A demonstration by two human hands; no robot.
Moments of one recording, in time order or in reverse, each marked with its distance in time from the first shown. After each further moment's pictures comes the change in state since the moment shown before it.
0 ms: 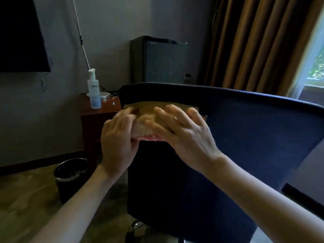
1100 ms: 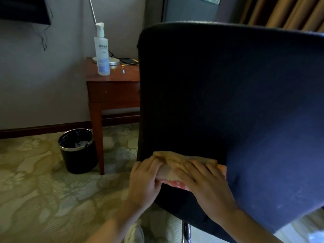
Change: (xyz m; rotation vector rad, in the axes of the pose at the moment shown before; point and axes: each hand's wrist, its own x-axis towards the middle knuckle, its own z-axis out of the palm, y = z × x) left_hand -0.182 -0.040 0.078 -0.172 -0.372 -0.174; right_hand -0.126 -0.091 0.103 0.157 -0.538 0.067
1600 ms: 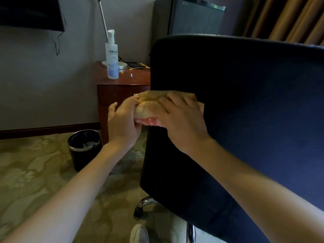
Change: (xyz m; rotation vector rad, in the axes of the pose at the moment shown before) left_hand 0.122 -0.041 -0.095 0.146 0.267 -0.100; right_hand 0.150 -0.007 -0.097 -0.041 0.217 0.021
